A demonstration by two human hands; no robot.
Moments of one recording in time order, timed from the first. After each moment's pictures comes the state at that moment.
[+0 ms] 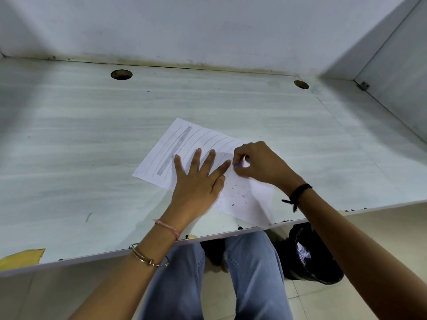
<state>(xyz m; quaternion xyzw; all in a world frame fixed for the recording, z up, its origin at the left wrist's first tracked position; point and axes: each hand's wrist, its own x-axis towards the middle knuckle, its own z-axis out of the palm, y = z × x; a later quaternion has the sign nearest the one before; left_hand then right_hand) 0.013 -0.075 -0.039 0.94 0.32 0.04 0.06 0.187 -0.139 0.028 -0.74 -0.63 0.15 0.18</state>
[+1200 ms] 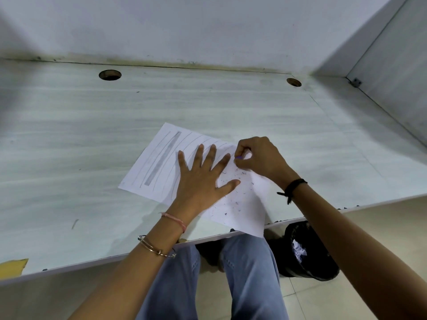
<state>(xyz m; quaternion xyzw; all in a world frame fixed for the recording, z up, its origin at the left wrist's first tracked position) 0.045 -0.072 -0.045 0.95 0.31 0.05 0.07 0.200 -0.141 0.031 -0.79 -0.56 0.12 0.22</state>
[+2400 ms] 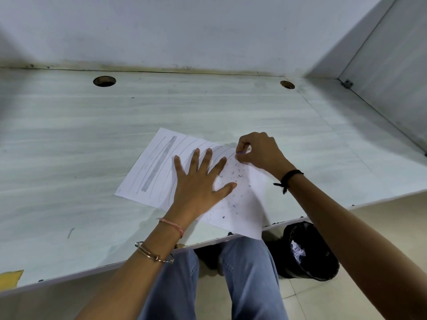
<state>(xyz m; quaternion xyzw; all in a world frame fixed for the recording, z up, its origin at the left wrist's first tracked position) 0.045 -0.072 -0.046 0.95 0.31 0.05 0.07 0.221 -0.126 0.035 -0.83 -0.53 0.10 0.16</state>
